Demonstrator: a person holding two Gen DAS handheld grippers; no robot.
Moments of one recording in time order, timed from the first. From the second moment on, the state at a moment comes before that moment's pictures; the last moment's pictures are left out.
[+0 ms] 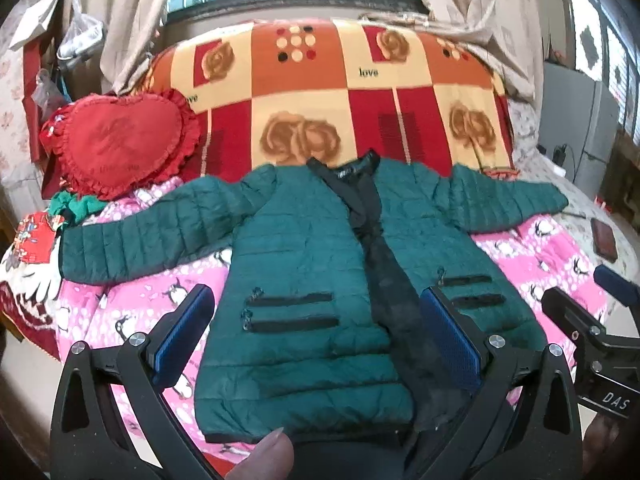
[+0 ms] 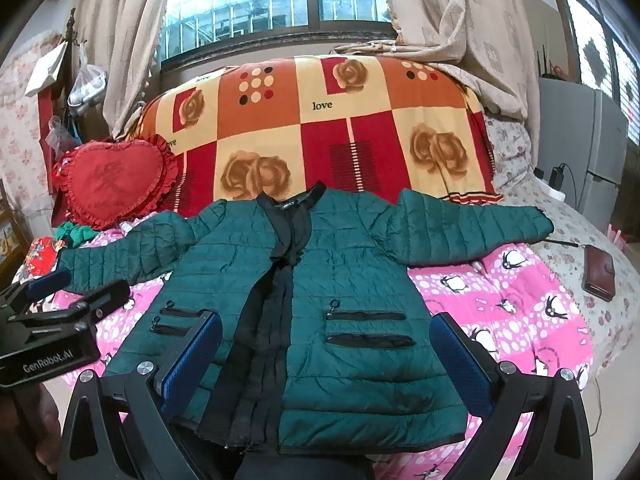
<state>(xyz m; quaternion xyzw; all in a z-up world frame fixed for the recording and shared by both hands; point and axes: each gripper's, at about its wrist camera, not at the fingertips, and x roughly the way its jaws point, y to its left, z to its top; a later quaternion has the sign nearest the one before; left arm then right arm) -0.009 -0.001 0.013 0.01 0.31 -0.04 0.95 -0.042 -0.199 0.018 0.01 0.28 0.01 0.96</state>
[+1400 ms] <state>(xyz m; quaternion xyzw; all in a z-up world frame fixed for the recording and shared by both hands) 0.033 0.002 -0.085 -0.03 0.39 -0.01 0.92 0.009 -0.191 -0.063 -0.01 0.27 0.01 0.96</state>
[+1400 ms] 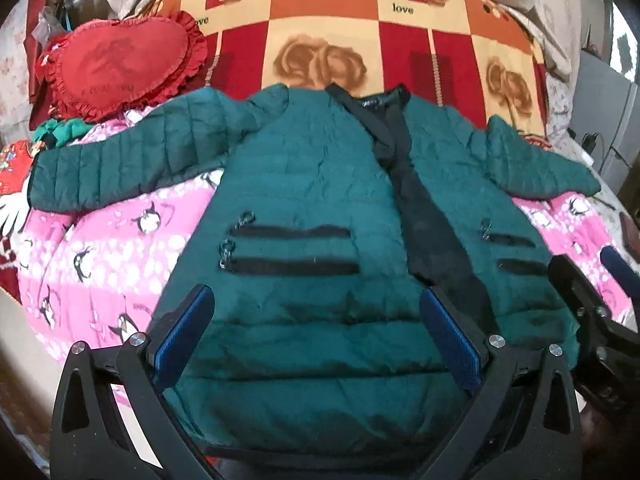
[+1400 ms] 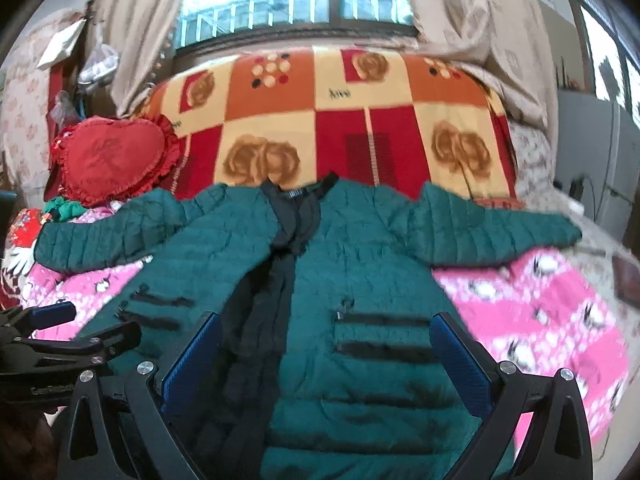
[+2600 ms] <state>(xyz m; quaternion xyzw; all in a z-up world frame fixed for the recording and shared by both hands) 0.038 -0.002 -0.099 -0.05 0.42 -0.01 0.91 0.016 -0.192 -0.073 -0.02 0.29 -0.01 0.96</state>
